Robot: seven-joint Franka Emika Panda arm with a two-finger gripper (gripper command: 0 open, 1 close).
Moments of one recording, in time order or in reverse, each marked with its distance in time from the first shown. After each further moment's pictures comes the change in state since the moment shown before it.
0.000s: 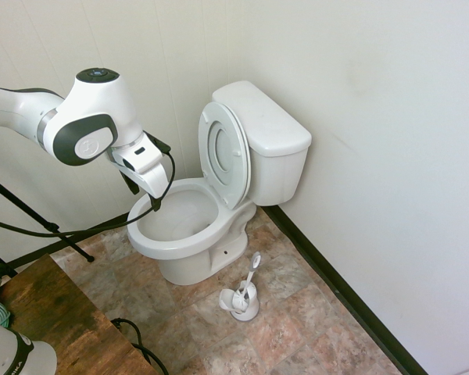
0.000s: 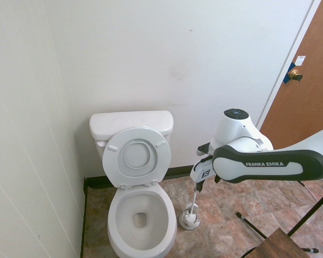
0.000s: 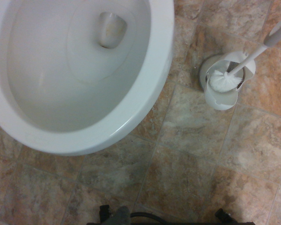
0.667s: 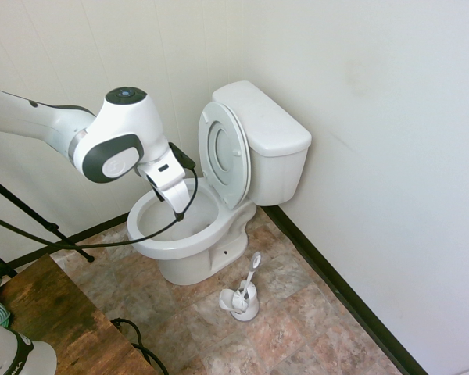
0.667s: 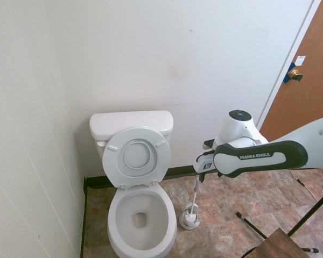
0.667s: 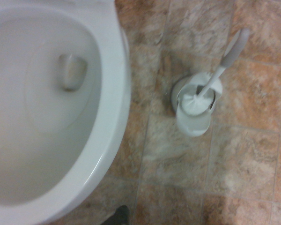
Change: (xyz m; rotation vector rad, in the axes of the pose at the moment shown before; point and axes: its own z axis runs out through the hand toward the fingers) arm 0.078 0.015 0.043 0.044 0.087 0.210
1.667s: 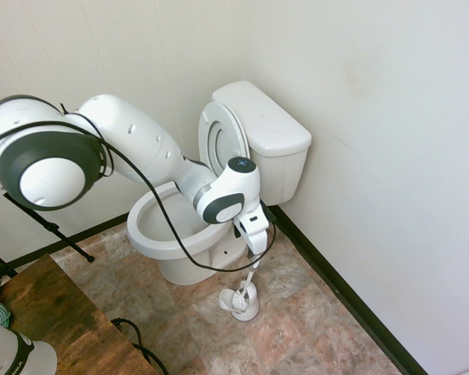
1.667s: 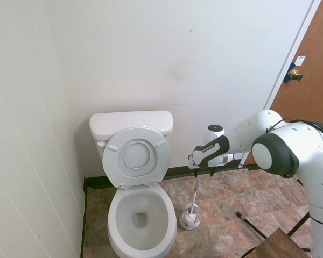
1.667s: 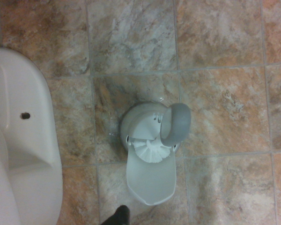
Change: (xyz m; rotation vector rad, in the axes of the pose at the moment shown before) arm 0.154 -0.041 0.241 -0.124 -0.058 0.184
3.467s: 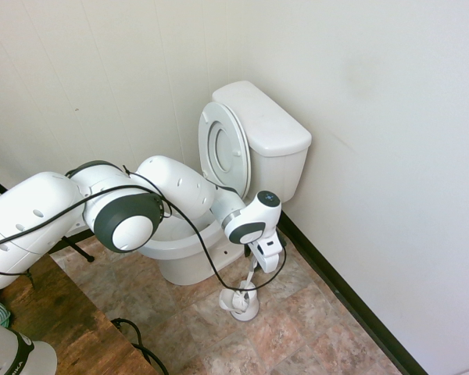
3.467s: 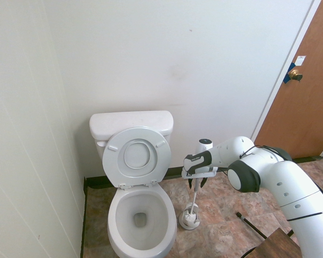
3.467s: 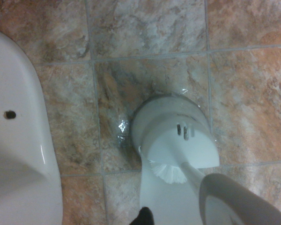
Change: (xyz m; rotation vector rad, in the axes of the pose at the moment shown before) arm 0.028 -0.043 0.135 -0.047 -0.105 0.002
